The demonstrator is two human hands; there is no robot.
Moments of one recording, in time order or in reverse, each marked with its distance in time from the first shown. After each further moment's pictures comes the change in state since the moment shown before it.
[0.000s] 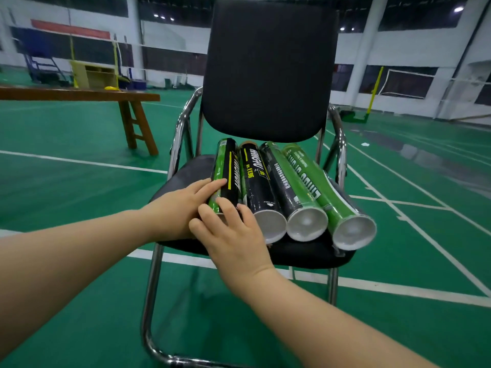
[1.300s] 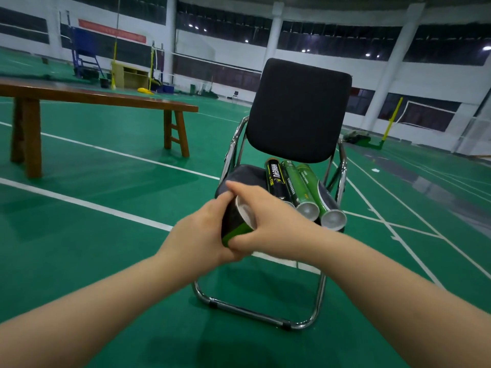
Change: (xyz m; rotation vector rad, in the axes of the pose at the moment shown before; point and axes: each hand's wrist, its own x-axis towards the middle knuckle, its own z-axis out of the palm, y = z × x) left_hand -0.251 0.122 -0.104 -0.356 0.420 -0.270; right_hand 0.078 -0.069 -0.281 0.807 -0.776 0.222
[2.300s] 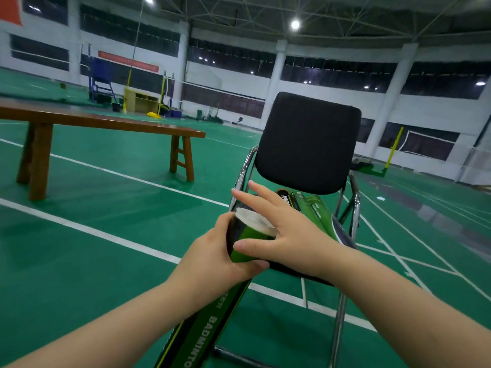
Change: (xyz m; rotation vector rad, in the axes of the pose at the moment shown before) left_hand 0.033 -0.023 -0.009 -0.390 0.029 -0.076; right_hand 0.046 0.004 -0.020 0.058 0.055 -0.084
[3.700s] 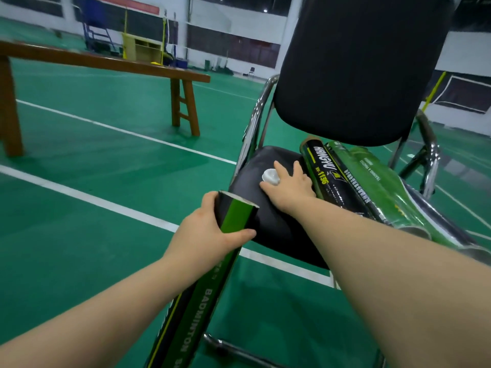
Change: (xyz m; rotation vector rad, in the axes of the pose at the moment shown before) left_hand 0.114 -0.170 0.078 0.177 0.079 -0.333; right_hand 0.199 0.261 0.113 -0.214 0.116 0.657
